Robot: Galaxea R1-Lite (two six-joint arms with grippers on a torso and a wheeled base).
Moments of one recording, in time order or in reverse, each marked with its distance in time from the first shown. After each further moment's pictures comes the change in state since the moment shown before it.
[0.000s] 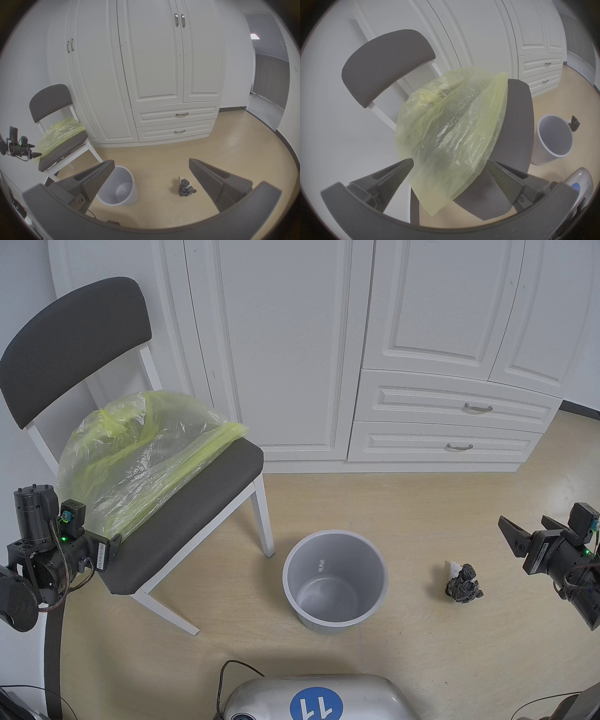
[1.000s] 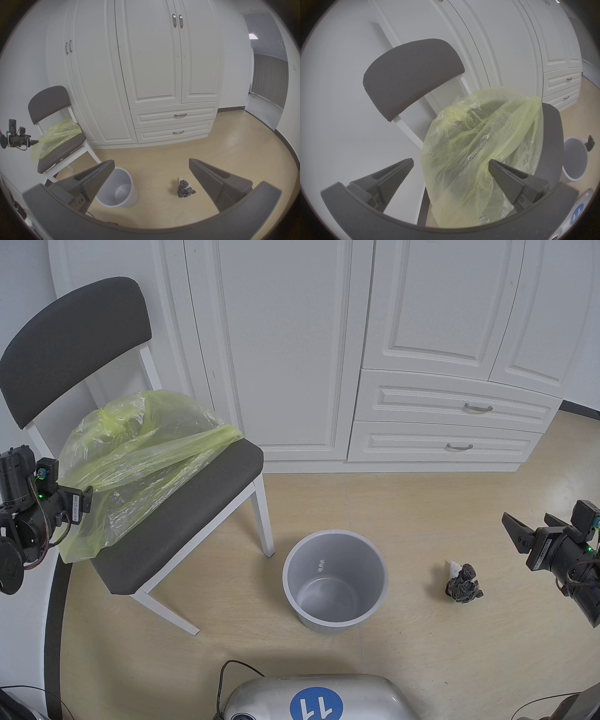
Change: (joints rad) left arm 0.137 0.010 -0.173 -0.014 -0.003 -0.001; right arm -0.031 -0.005 -0.004 0.000 0.020 0.000
